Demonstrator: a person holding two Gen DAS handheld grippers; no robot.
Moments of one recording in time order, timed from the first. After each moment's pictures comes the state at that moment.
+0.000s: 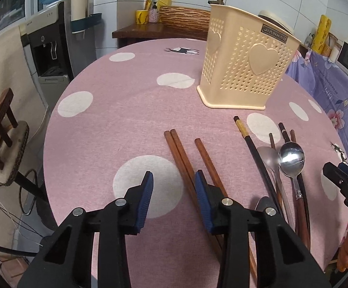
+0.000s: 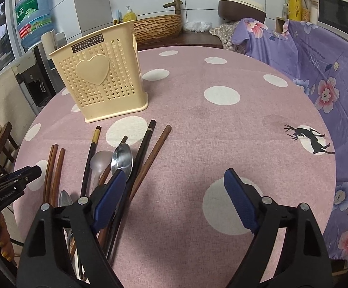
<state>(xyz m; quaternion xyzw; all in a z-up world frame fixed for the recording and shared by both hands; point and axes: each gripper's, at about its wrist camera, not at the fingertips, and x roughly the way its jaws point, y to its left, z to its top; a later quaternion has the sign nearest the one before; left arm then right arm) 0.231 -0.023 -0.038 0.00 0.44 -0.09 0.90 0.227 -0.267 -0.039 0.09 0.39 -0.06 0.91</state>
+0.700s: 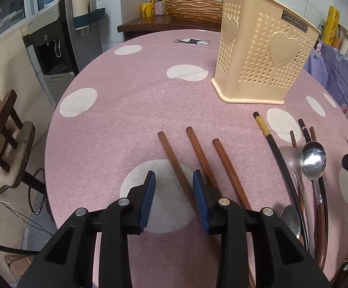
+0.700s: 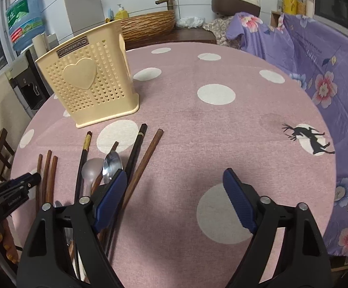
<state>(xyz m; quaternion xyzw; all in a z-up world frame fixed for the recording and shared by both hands) 0.254 -0.022 -0.049 0.01 0.46 -0.07 0.89 0.254 -0.281 -0.041 0.12 0.41 -0.07 0.90</state>
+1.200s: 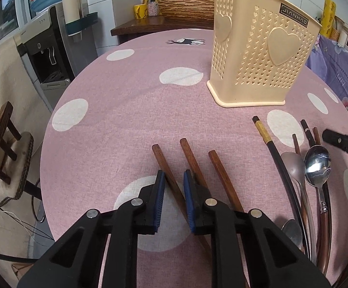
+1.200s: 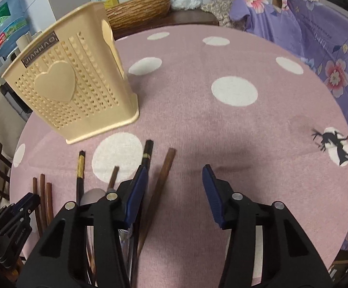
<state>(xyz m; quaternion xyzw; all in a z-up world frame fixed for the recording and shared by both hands) 0.264 -0.032 -0.051 0.04 0.45 -0.07 0.89 0.315 -0.268 -0.046 0.13 0.44 -0.07 0.88</state>
